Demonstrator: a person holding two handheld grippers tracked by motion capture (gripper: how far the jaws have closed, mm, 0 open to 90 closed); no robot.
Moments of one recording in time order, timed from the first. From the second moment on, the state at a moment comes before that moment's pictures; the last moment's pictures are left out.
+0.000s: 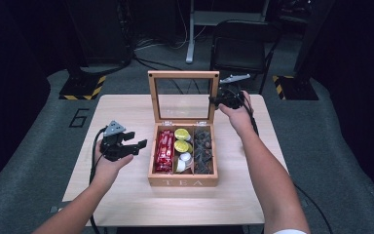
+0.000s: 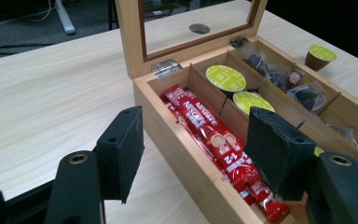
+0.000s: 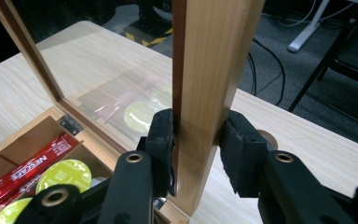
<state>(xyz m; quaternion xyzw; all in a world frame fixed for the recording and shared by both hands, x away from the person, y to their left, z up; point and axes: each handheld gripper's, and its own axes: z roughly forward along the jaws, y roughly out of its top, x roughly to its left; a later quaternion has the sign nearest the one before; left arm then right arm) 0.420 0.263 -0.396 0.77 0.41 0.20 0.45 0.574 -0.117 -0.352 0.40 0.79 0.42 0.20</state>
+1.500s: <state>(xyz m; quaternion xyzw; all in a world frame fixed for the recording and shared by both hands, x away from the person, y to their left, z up) 0.453 0.252 -0.332 0.75 0.41 0.23 0.46 0.519 -0.120 -0.340 0.37 0.78 0.46 0.23</state>
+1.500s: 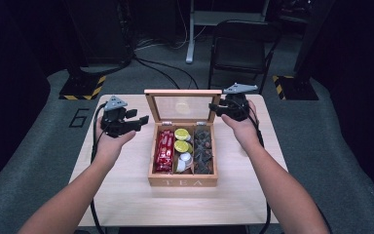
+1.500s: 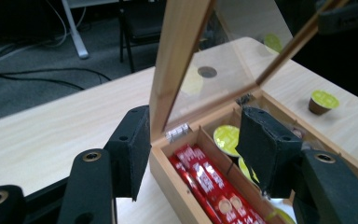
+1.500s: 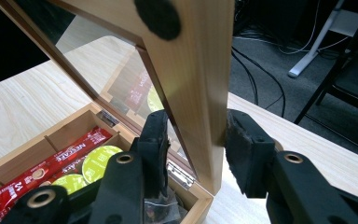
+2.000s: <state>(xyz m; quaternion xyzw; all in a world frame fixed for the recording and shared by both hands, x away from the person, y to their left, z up) 0.461 0.235 -0.316 0.76 0.40 0.24 0.45 0.506 -0.125 -0.341 0.36 0.78 0.47 0.22</state>
